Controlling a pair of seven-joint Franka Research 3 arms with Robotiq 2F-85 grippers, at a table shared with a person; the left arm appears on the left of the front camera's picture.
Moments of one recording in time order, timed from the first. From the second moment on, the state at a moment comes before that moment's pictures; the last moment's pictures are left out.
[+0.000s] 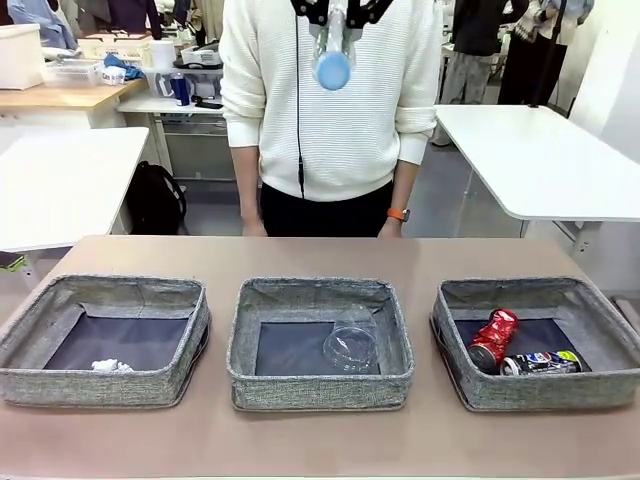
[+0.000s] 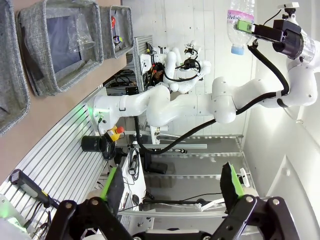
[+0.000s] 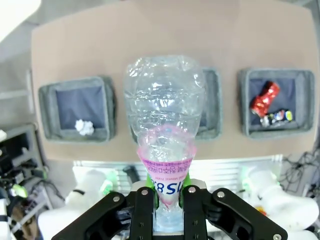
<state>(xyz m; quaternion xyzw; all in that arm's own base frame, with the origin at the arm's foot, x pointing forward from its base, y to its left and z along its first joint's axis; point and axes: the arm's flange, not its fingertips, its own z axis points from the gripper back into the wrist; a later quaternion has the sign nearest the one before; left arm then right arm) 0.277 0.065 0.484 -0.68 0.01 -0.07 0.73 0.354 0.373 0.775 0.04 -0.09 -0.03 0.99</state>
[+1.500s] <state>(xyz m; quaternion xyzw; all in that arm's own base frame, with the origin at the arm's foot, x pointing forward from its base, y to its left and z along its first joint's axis) 0.277 0.065 0.484 -0.68 0.01 -0.07 0.73 0.355 0.370 0.774 0.04 -0.09 -0.04 0.99</state>
